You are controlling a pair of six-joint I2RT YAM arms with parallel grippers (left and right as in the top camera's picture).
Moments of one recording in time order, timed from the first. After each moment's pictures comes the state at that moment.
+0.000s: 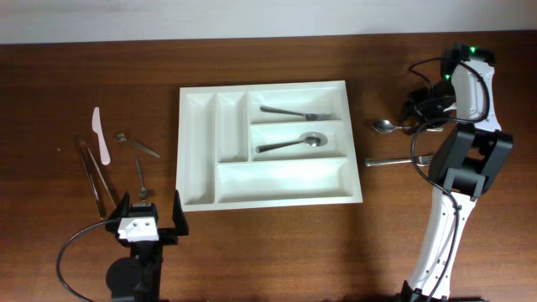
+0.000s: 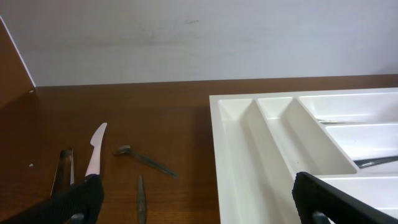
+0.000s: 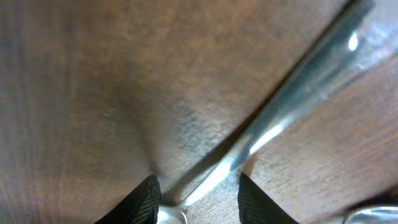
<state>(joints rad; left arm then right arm) 0.05 0.01 0.04 -0.13 0.01 0.04 -0.30 2.68 2.47 -1.44 -0.28 0.82</state>
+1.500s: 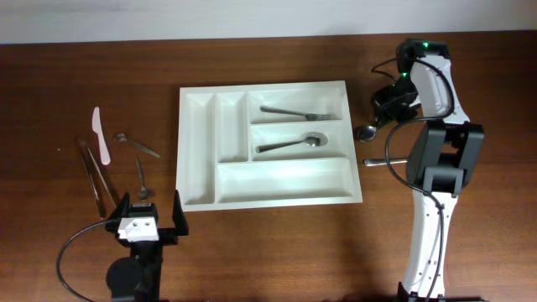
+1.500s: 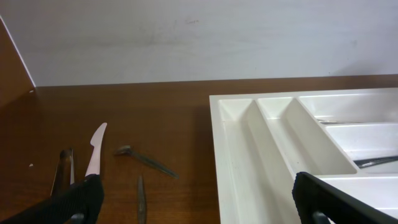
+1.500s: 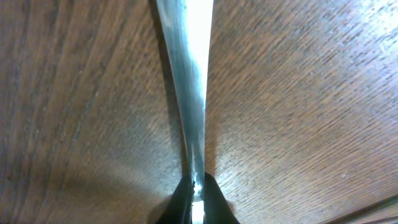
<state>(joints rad) 0.05 0.01 0.04 -0.14 0.01 0.04 -0.12 2.63 2.35 -1.39 -0.20 0.93</state>
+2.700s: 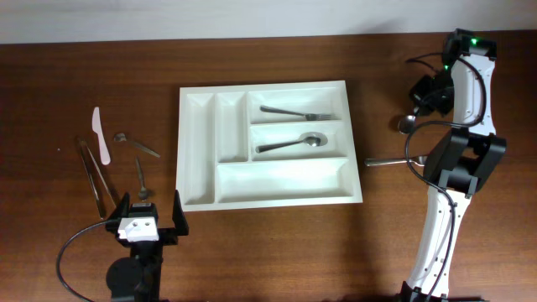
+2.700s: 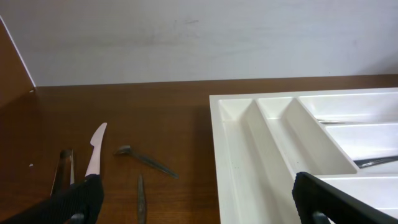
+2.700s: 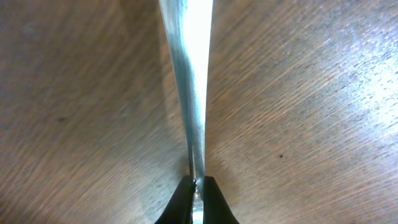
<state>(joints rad) 0.05 0.01 0.04 -0.13 0.01 0.04 -0.28 2.74 2.69 -1.47 -0.14 0.59</state>
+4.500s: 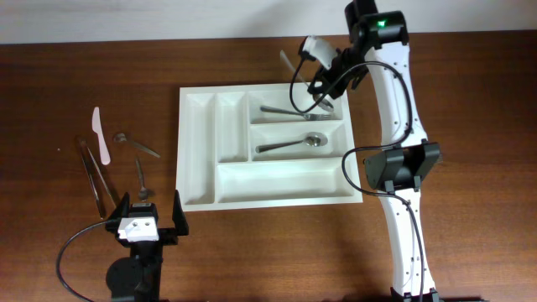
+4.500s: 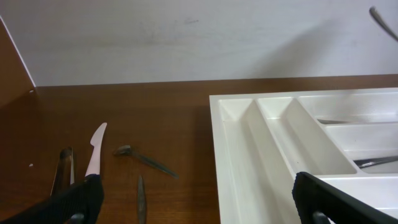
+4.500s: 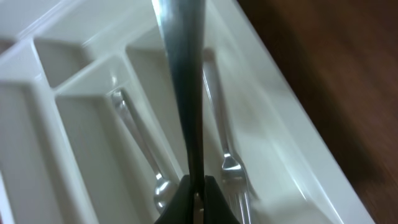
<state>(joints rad) 0.05 0.01 0.04 -0.13 0.01 0.04 0.14 2.73 3.02 -1.64 -0.59 -0.79</state>
